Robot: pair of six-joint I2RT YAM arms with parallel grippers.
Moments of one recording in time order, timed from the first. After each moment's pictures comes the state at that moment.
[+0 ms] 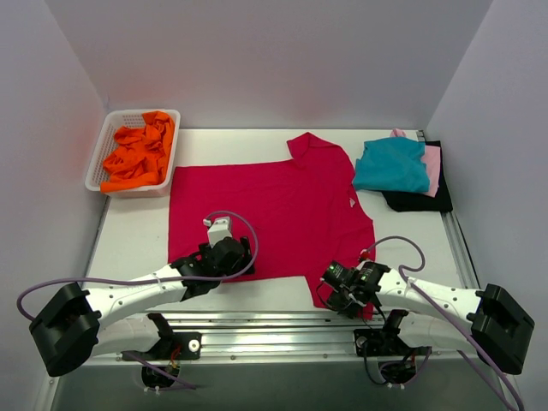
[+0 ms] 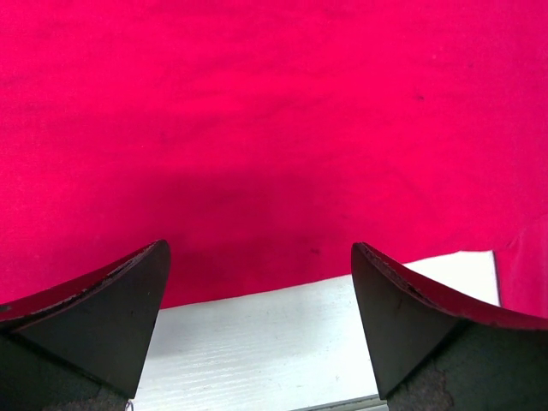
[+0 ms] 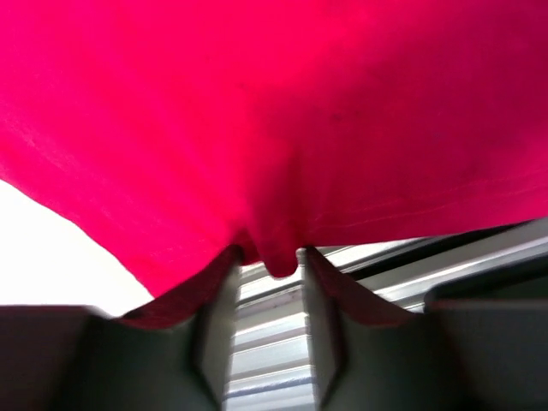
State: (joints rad) left arm -0.92 1.16 0.56 -0.25 -0.44 -0.89; right arm 0.95 1.07 0.44 -0.80 0.19 1.57
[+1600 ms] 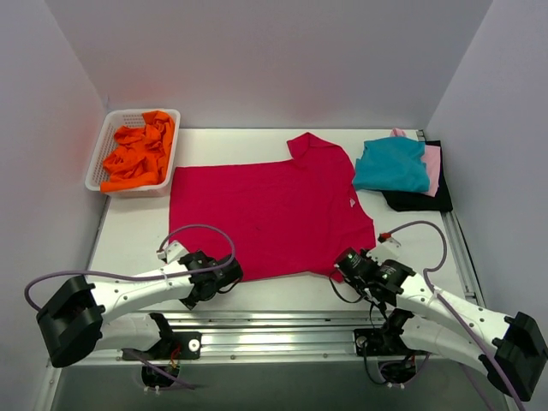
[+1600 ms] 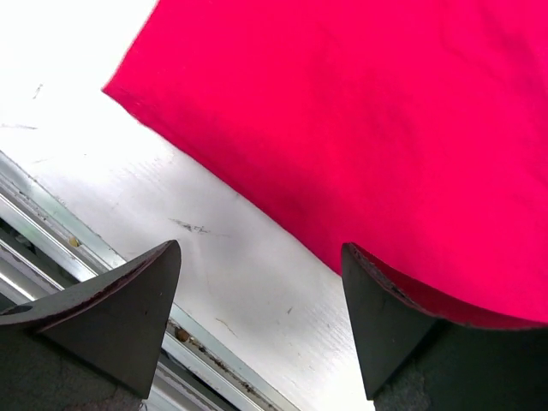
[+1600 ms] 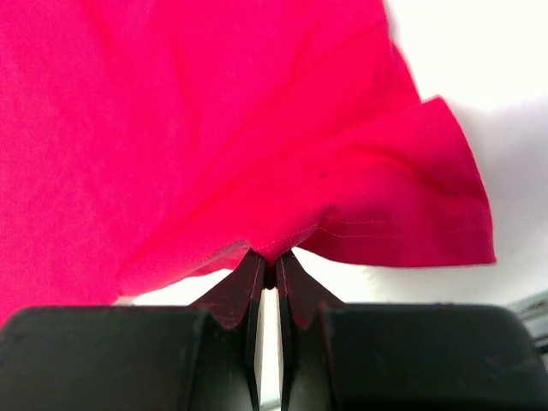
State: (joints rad) left arm -0.99 1.23 0.66 -1.04 -0.67 -1.84; right arm 0.83 0.88 0.47 -0.78 0.57 1.43
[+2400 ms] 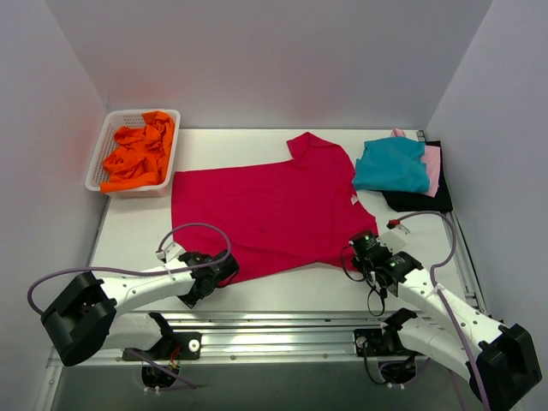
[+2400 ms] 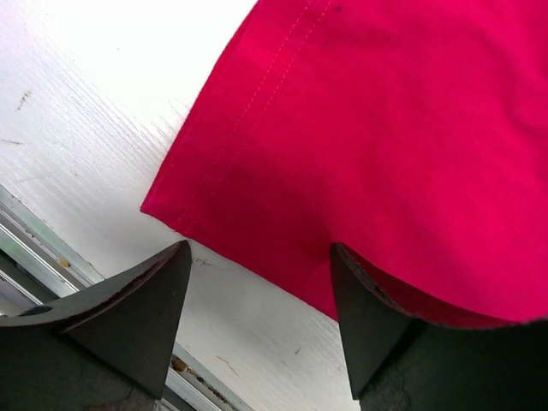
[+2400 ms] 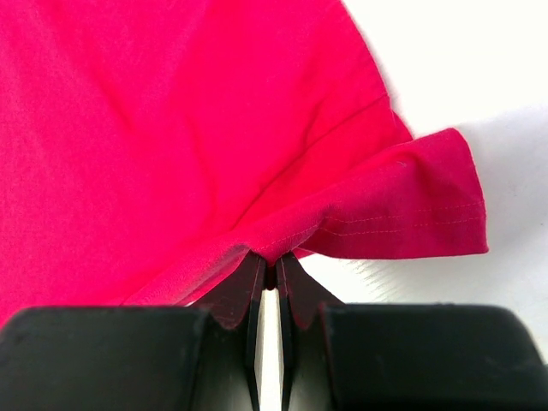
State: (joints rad) left arm -0.88 1.27 0.59 -0.90 -0.62 -1.77; right arm 0.54 0.90 0.47 -0.60 0.50 1.15
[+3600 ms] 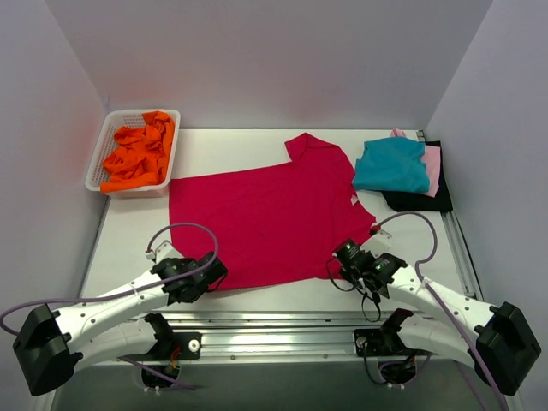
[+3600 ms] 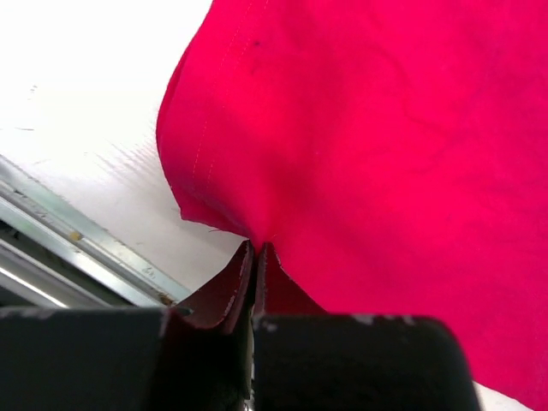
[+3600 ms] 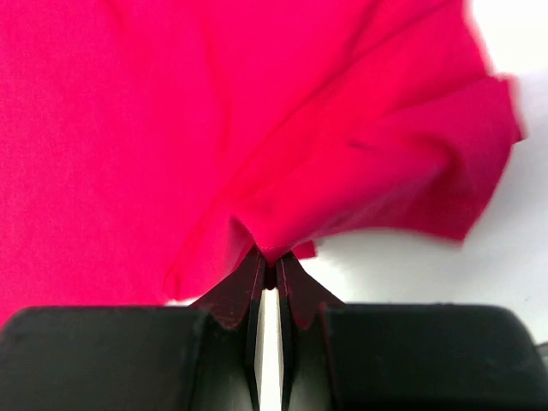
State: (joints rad) left arm -0.92 1.01 0.61 -1.01 -0.60 -1.71; right arm 0.68 0.98 0.47 -0.62 0.48 1.20
